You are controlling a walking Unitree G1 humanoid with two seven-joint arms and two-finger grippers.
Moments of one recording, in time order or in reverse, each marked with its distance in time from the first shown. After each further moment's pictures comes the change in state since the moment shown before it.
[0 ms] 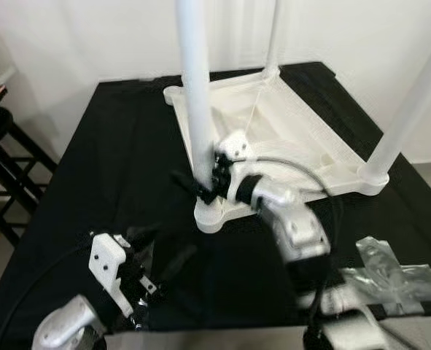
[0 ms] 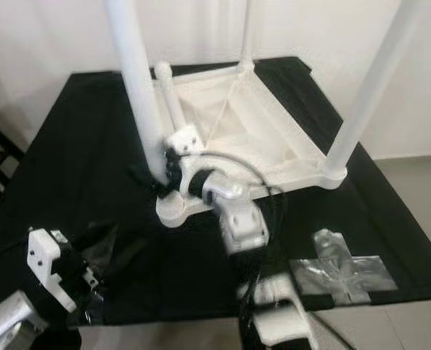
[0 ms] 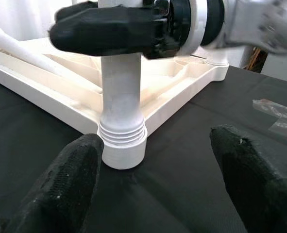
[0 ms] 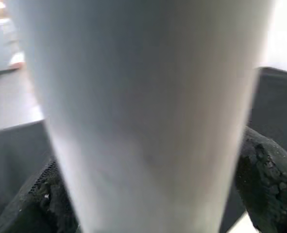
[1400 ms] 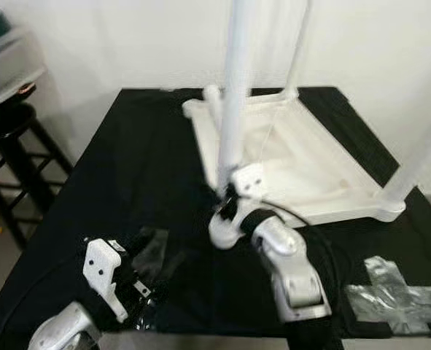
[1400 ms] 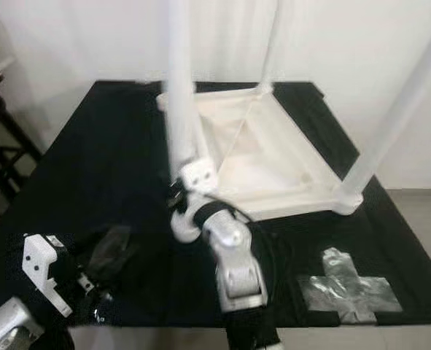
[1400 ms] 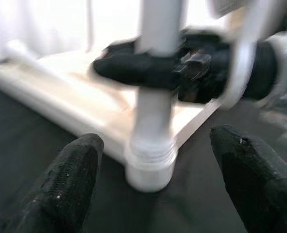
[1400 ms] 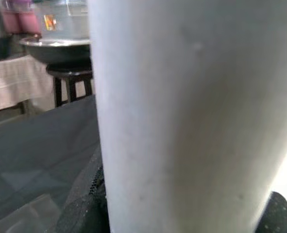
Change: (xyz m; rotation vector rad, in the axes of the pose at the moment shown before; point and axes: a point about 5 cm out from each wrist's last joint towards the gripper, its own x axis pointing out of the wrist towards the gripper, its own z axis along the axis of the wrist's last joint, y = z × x) left arm 0.008 0.007 0.000 0.011 -0.029 0.022; right arm -0.008 0.047 -0.034 0.004 -0.025 -0.487
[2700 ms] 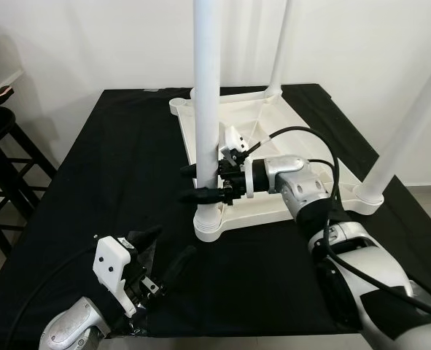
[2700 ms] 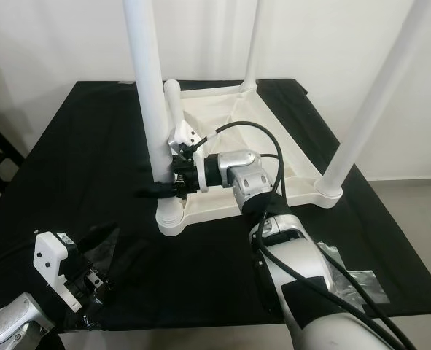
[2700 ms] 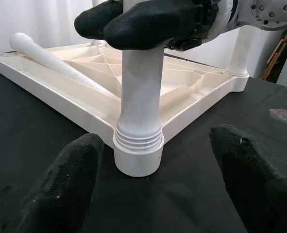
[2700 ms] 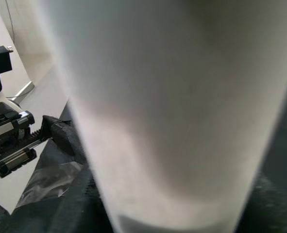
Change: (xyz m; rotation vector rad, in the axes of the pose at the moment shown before) left arm 0.000 -0.003 -0.009 -0.002 0.016 0.019; right arm 0.033 -0.061 0.033 -0.010 0.122 0.855
